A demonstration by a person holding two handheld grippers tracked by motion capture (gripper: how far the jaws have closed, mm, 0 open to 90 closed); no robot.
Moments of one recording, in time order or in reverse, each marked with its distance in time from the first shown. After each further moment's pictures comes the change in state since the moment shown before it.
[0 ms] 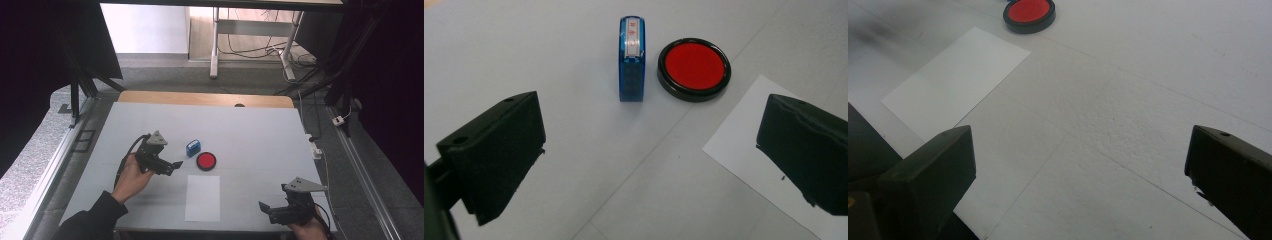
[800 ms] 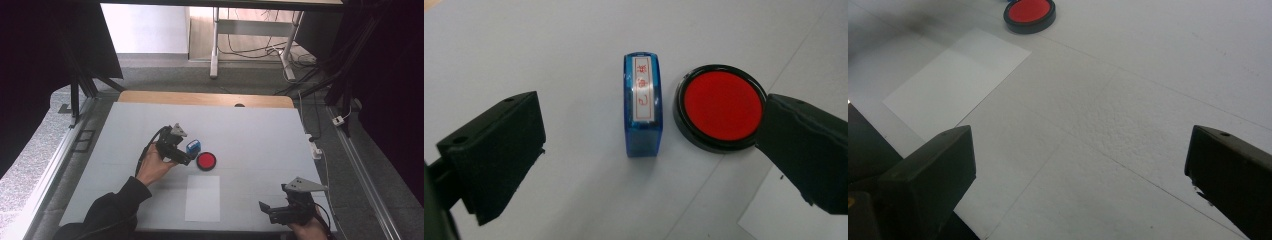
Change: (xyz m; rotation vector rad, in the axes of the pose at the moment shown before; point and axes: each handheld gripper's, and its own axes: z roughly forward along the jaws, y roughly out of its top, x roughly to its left) left arm 0.007 0.034 0.058 0.057 0.004 0.048; right arm -0.001 0.000 0.000 -0.002 0.006 0.003
